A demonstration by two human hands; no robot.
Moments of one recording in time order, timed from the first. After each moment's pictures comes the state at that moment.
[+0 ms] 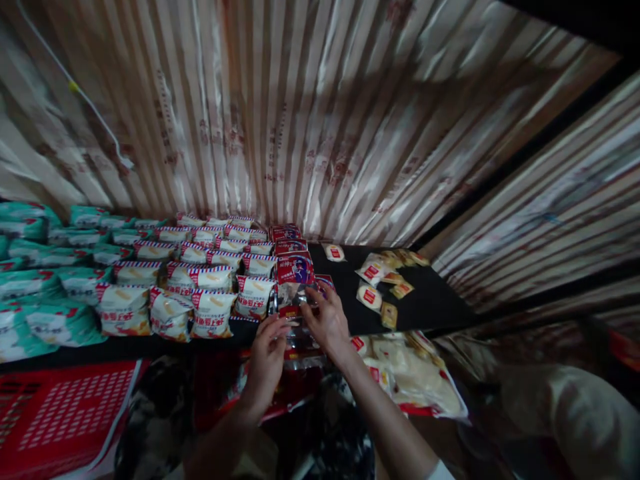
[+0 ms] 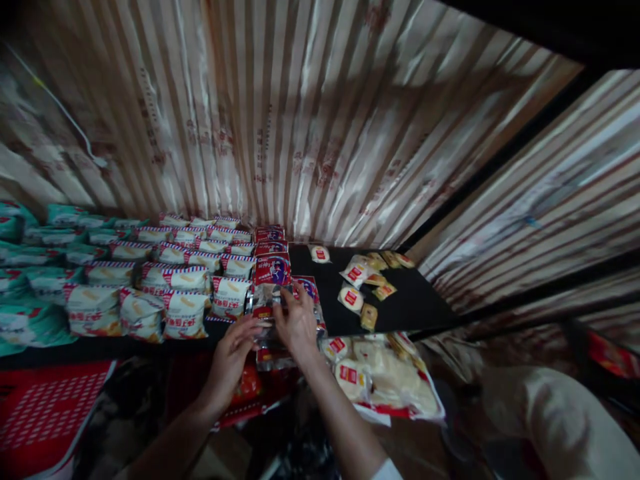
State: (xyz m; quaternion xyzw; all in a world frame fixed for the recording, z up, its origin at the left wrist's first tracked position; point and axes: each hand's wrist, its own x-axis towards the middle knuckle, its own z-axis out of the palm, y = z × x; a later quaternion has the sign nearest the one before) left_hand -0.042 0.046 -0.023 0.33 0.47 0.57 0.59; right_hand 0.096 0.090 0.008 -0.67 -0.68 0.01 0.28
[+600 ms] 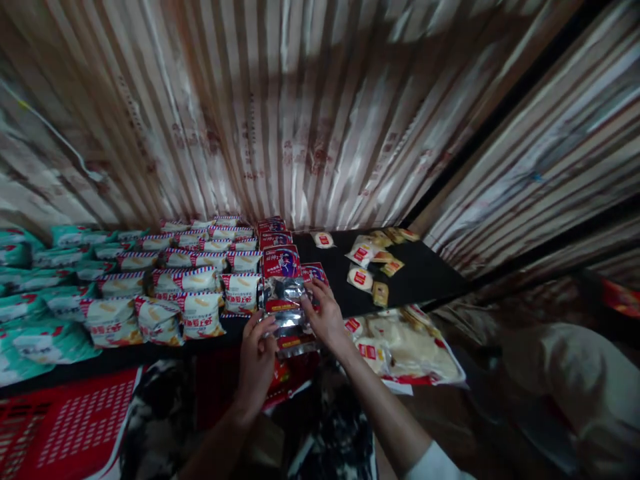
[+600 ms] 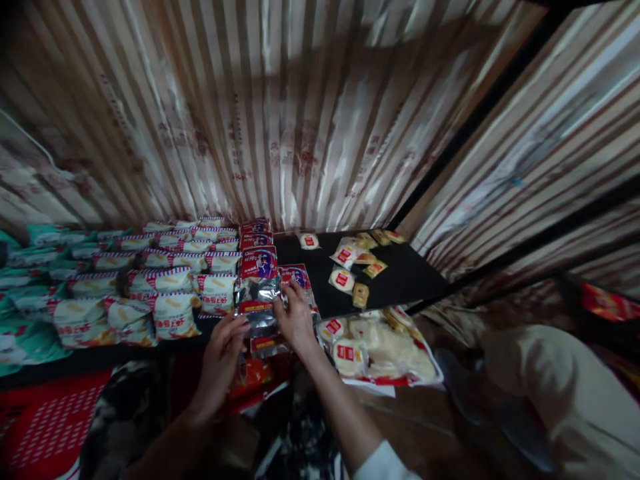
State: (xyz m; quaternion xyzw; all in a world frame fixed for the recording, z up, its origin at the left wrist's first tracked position) left_hand -0.041 0.028 -0.016 0.44 0.53 0.52 0.50; right_hand 0.125 0.076 -0.015 -0.66 -0.63 0.10 0.40
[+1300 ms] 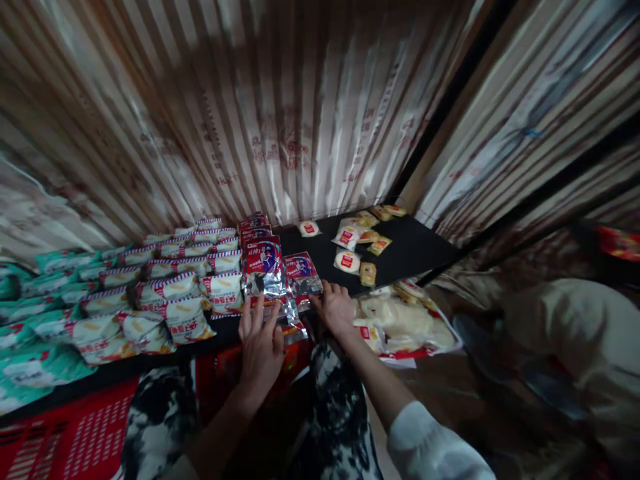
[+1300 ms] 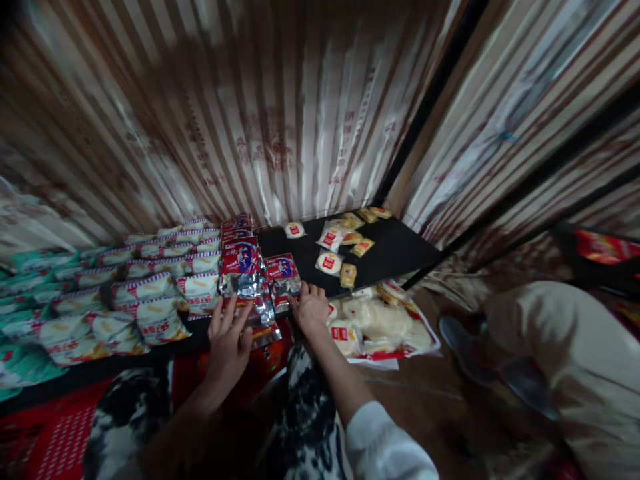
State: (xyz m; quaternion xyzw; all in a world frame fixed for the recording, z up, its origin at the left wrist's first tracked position) left_hand -0.011 0.026 -0.025 0.78 0.54 0.32 0.08; right_hand 0.188 0.066 -0.054 -0.80 -0.58 0.04 0.16
